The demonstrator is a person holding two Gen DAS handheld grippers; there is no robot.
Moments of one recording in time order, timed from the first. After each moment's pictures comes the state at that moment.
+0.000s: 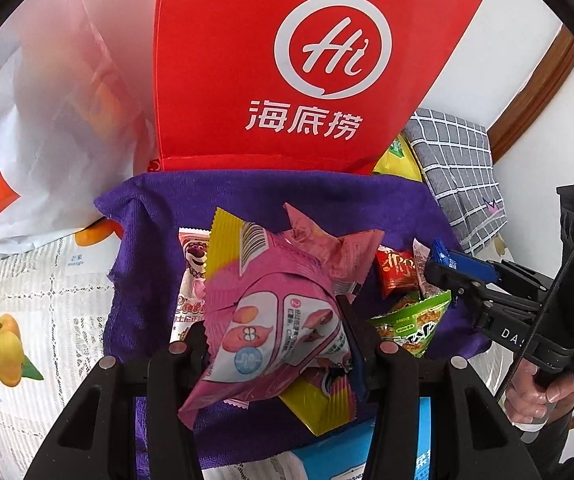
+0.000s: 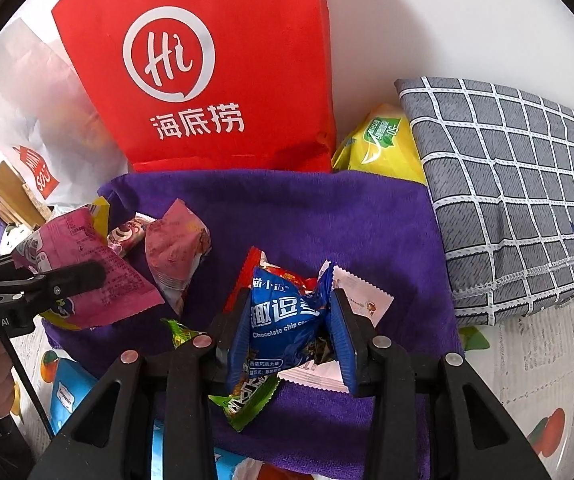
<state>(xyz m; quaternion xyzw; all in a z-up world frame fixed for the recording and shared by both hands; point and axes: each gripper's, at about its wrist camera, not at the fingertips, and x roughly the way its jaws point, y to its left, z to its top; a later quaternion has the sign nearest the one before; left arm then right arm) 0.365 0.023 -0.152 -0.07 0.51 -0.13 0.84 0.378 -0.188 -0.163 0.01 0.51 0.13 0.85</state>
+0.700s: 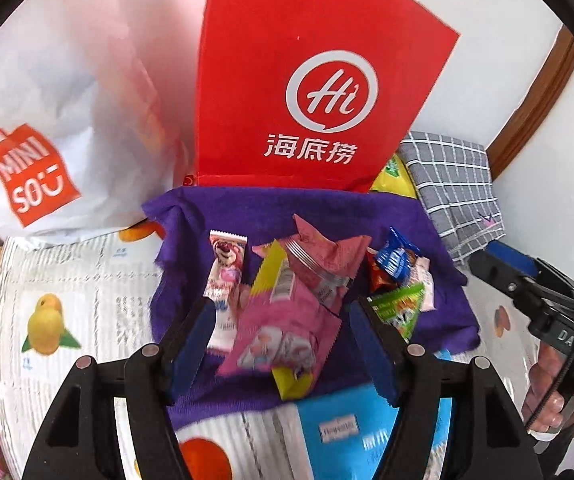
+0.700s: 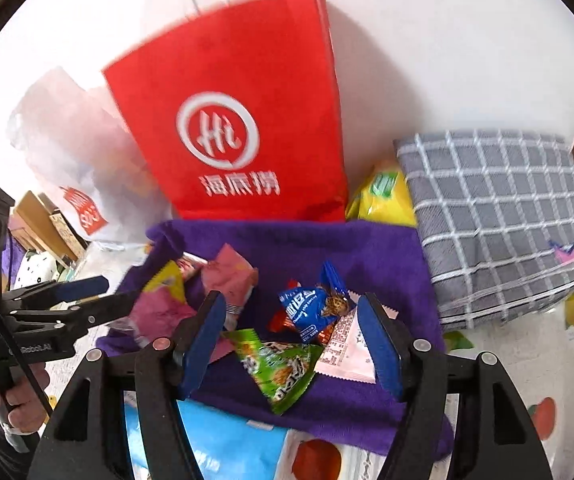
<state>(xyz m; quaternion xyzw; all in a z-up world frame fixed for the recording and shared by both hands) 0.322 0.037 -0.108 -0.08 0.48 -0.10 0.87 0.327 -0.192 -0.085 0.03 0.43 0.15 0.89</state>
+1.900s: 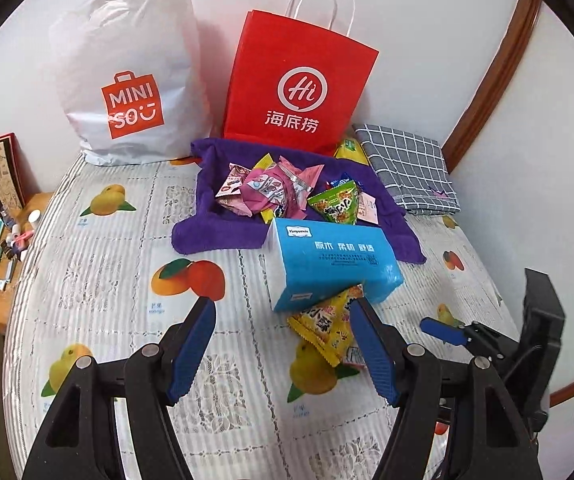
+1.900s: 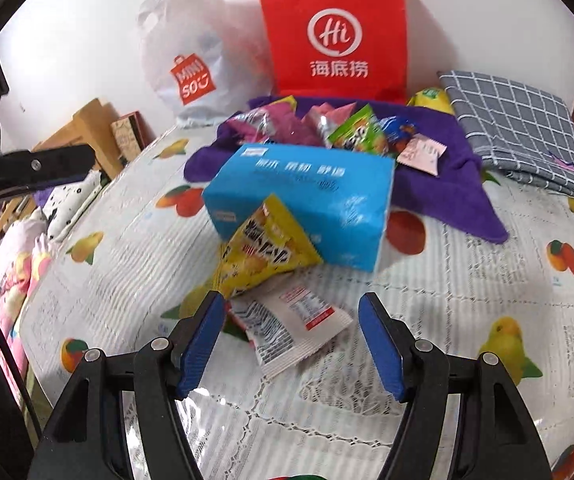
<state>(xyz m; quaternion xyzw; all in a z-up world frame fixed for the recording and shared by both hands) 0.117 0.049 -0.073 -0.10 0.44 -0.09 0.89 0.118 -0.167 -0.139 -0.02 0.47 0.22 0.85</state>
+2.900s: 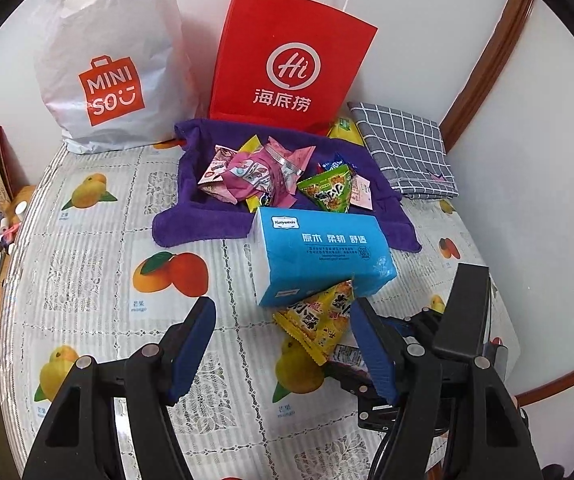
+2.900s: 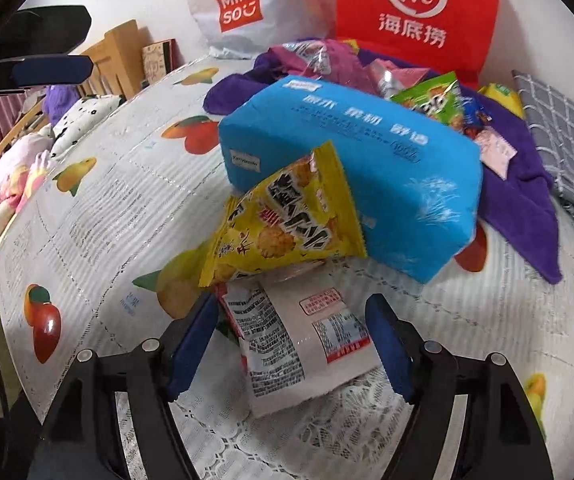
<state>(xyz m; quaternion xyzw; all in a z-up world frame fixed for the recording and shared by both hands) 0.140 0.037 -0.085 -0.10 0.46 -0.11 0.88 0.144 -0.129 -0.198 -0.12 0.50 0.29 0.81</state>
